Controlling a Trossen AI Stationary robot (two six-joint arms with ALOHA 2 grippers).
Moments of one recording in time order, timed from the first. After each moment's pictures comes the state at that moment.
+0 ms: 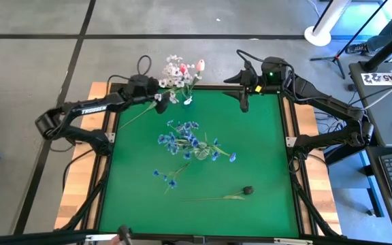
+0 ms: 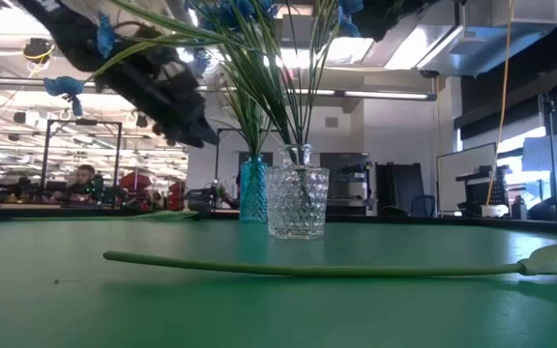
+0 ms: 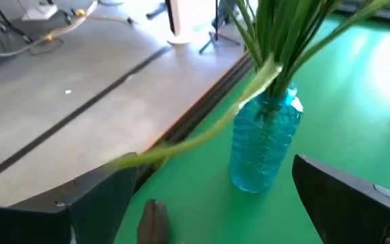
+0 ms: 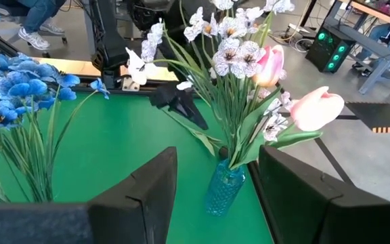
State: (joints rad) left arm 0.73 1.28 0.65 0.15 0.03 0.11; right arm -0.50 1.23 1.27 -0.36 -0.32 -0.29
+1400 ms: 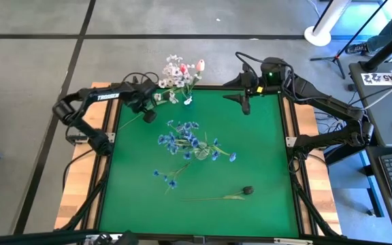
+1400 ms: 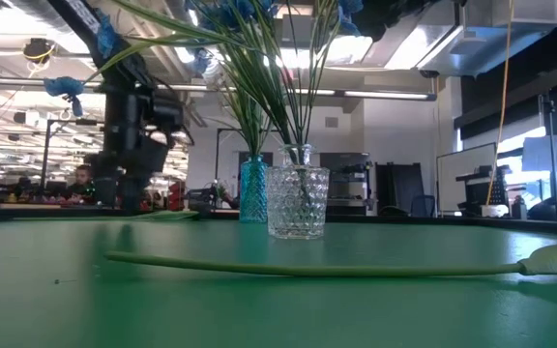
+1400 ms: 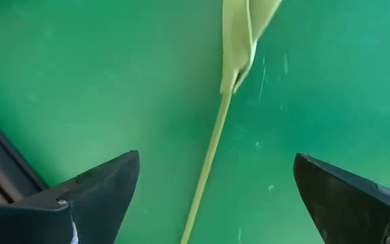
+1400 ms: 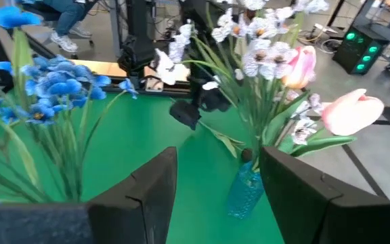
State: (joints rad) left arm 0.84 1.52 0.83 -0.77 -0.16 -0.12; right arm -0.50 1.23 1.27 -0.37 -0.40 -0.29
